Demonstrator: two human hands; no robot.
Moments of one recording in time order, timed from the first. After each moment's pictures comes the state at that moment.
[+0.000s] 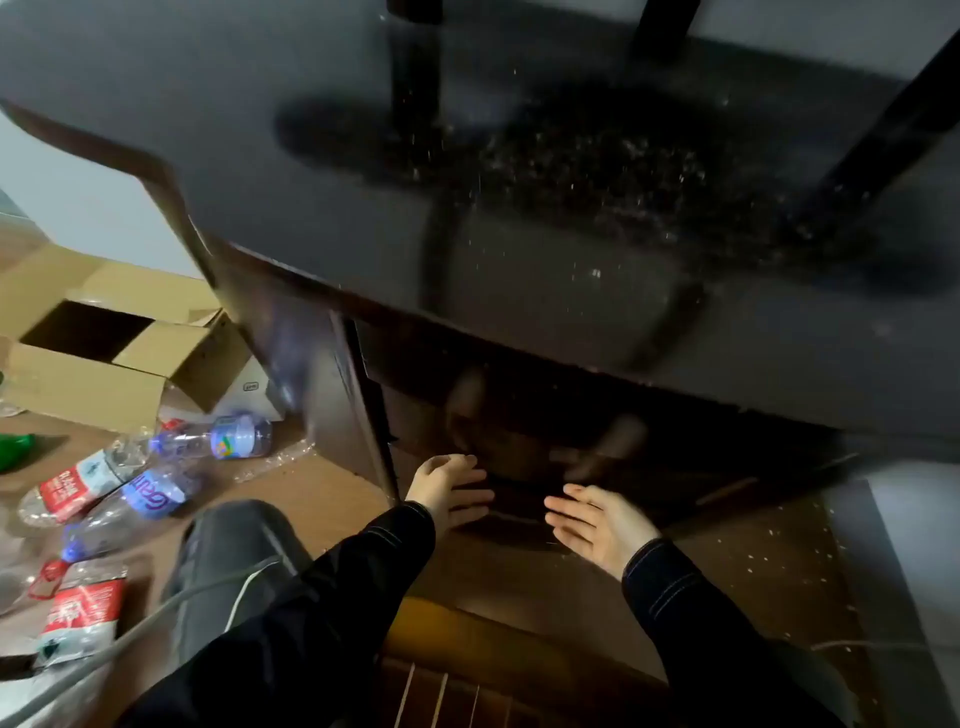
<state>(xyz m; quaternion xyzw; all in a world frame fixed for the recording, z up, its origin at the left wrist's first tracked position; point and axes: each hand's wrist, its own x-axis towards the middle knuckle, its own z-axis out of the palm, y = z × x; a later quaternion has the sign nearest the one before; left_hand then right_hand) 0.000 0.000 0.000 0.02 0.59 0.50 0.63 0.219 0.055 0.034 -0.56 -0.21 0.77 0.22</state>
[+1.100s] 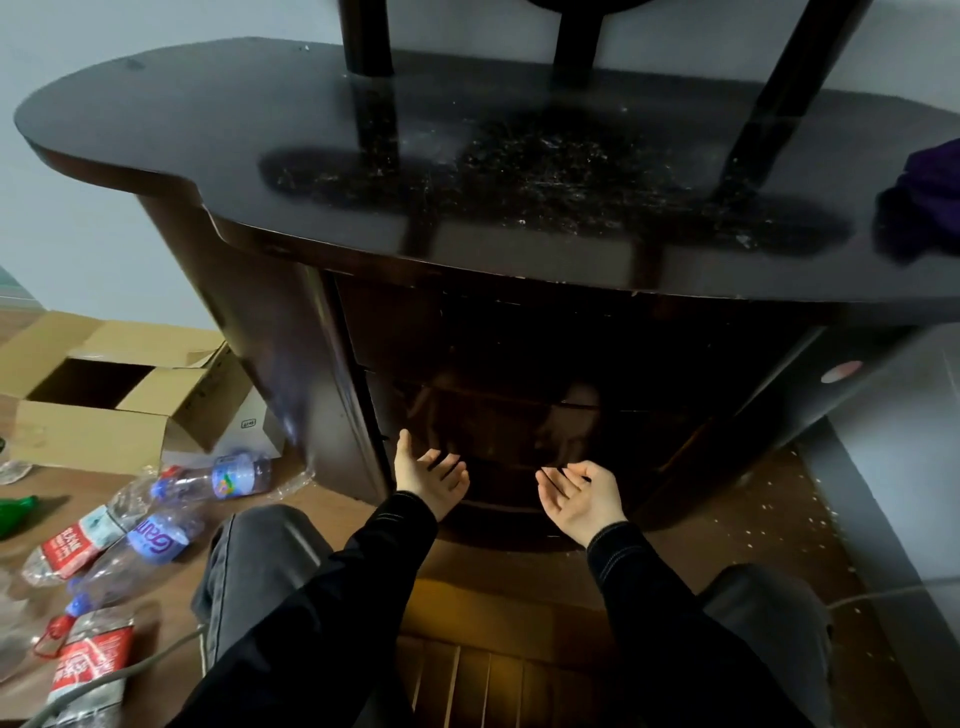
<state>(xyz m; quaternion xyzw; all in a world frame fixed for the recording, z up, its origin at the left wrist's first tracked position) 0.001 -0.007 0.003 -0.17 0.42 0.61 0.65 0.211 0.029 0.009 -0.49 0.01 0.77 0.41</state>
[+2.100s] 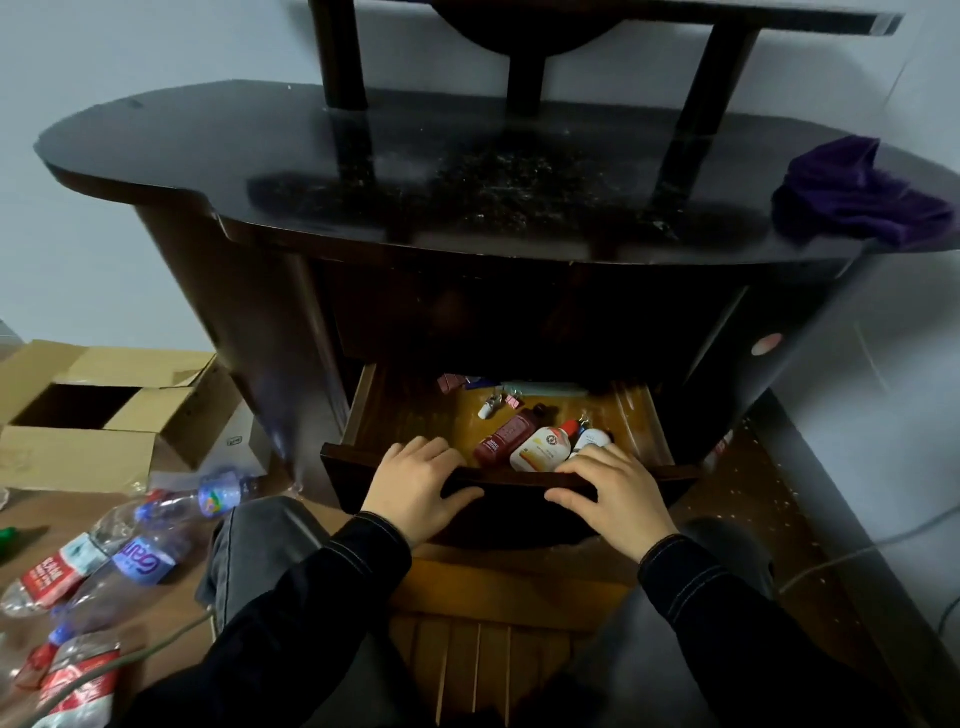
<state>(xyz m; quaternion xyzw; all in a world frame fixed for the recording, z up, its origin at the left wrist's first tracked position) 0.016 -0.104 0.080 0.76 0.62 0.20 -0.02 0.286 -0.049 0.091 -0.47 -0.86 0.10 0.17</state>
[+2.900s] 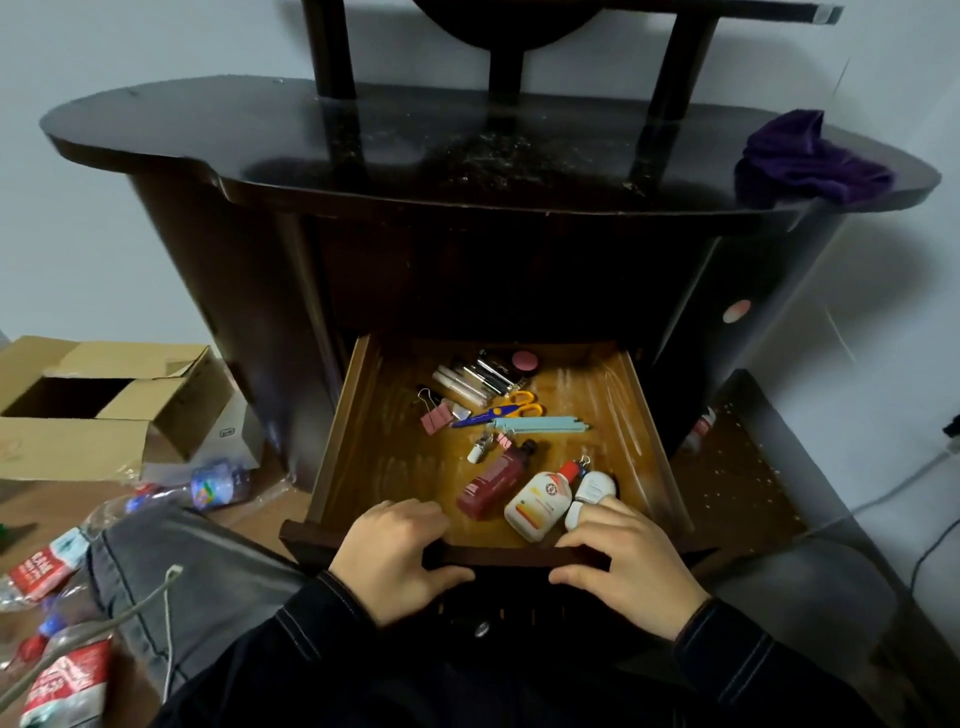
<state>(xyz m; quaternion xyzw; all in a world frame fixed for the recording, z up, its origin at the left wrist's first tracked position) 0.029 -0.214 0.080 0.82 0.54 0.18 0.06 0.320 -0.161 0.076 -0.40 -0.87 0.20 0.20</state>
